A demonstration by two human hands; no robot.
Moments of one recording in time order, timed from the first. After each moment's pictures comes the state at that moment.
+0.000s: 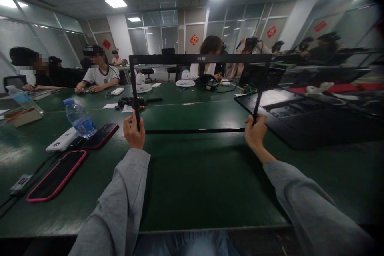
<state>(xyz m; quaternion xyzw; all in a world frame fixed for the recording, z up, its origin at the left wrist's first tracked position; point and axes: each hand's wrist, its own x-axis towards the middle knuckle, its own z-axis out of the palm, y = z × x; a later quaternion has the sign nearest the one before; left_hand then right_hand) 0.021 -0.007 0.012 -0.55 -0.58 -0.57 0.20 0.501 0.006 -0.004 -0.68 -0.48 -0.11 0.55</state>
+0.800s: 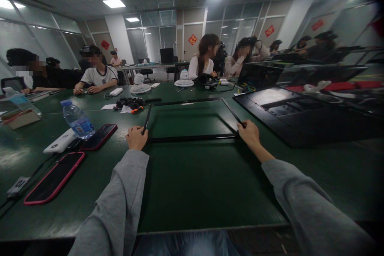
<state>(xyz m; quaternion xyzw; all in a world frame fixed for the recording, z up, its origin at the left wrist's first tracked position) 0.014 0.001 -0.010 -0.60 -0.75 -0.27 0.04 0.526 0.029 -0.036 -0.76 -0.52 -0.04 0.38</state>
